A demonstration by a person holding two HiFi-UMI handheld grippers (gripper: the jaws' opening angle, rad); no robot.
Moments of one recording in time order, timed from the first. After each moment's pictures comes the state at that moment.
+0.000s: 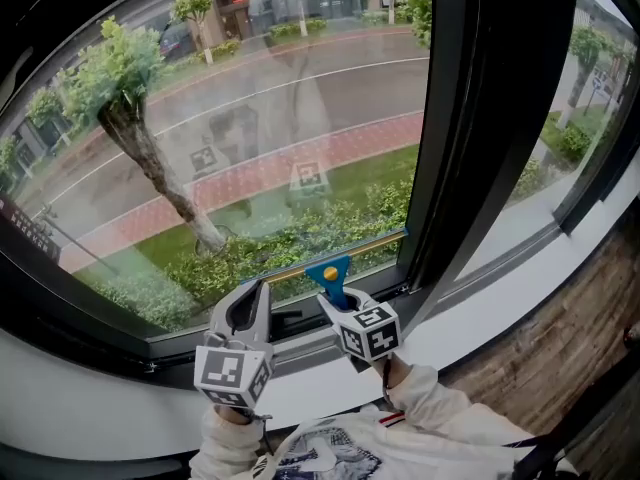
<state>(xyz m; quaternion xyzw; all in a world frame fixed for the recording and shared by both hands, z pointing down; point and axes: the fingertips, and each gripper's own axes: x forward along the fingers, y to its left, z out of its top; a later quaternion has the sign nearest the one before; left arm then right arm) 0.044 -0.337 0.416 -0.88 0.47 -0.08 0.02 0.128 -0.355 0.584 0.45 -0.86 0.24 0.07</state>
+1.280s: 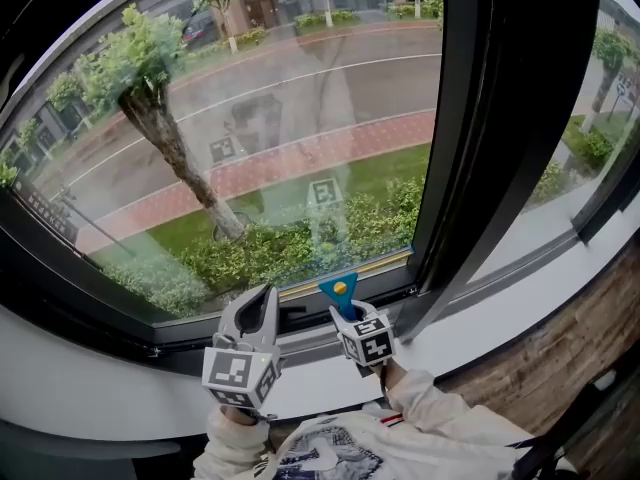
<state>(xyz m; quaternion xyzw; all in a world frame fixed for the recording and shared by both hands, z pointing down) 0.044 -0.329 0.438 -0.86 0.50 -0.10 0.00 0.130 -0.345 0.673 0.45 -0.85 0.26 0.14</state>
